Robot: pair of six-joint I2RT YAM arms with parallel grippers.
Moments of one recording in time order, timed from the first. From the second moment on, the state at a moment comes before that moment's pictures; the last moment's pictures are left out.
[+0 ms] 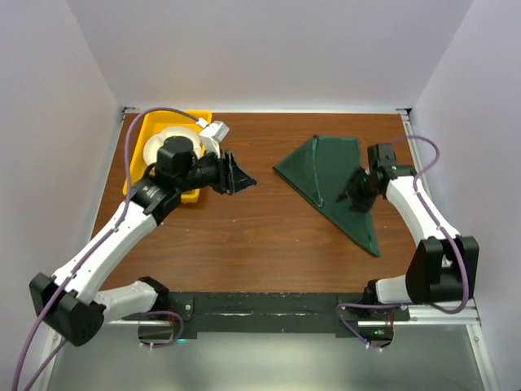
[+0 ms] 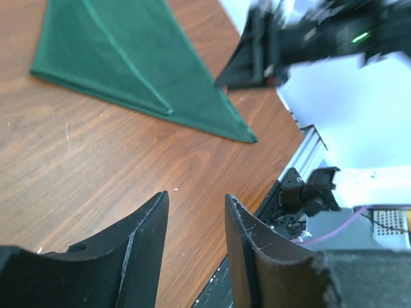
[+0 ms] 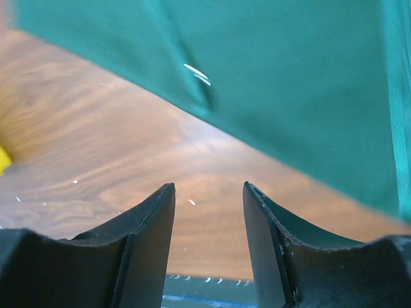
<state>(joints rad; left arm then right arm) -0.52 1.18 1.11 -0.31 0.48 -0.48 0.08 1.42 1.12 -0.81 -0.14 0.64</state>
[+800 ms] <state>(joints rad) -0.48 1.13 1.00 -0.30 0.59 -0.46 -0.37 1.23 0.68 -0.92 0.01 0.65</state>
